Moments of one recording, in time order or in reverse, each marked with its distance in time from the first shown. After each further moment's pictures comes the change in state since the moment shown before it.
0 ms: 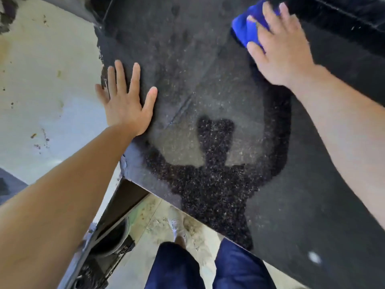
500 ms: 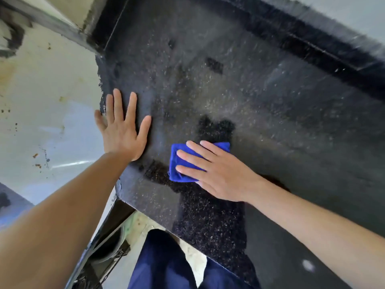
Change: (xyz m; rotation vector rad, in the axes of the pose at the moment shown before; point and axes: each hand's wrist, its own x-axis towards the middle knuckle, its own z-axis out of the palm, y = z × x) left_hand 0.001 -0.001 -0.002 0.037 -0.027 -0.021; right_hand -0.120 -0.109 -0.009 0.126 -0.233 -0.766
